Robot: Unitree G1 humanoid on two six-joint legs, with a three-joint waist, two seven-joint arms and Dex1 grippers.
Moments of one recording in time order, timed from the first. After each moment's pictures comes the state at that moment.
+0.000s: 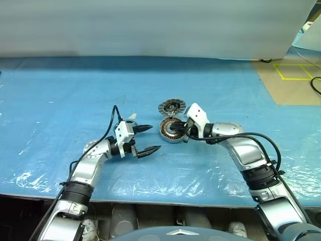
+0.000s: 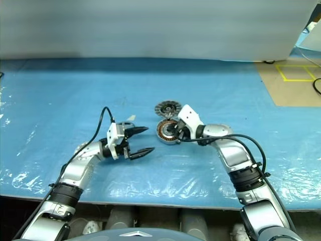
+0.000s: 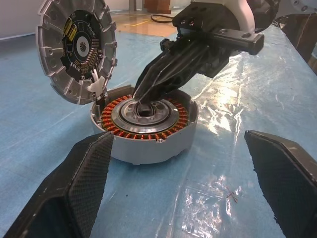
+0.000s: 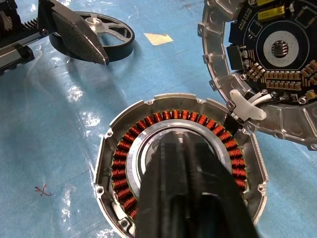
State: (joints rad) left arm -0.28 0.33 -0.12 0.24 -0.31 -0.11 -1.11; right arm -0.44 -0.46 0.23 -0.05 0.16 0.54 0.81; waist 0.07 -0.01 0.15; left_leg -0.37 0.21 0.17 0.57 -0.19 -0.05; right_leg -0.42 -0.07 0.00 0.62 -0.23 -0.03
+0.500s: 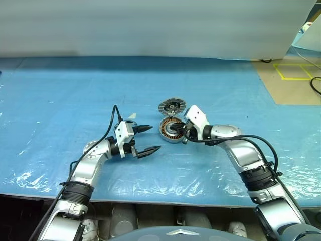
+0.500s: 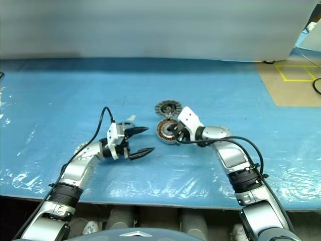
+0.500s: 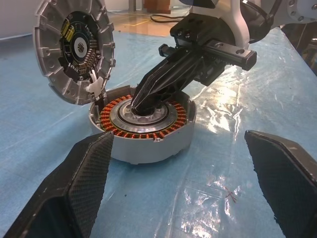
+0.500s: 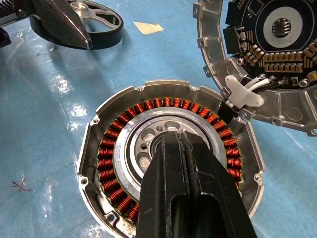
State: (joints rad) left arm -0.28 0.33 -0.12 0.24 -0.31 -0.11 -1.11; right arm -0.43 -0.45 0.25 0.00 0.11 0.47 0.77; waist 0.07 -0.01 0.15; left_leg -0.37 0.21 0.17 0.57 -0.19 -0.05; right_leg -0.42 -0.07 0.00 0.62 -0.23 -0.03
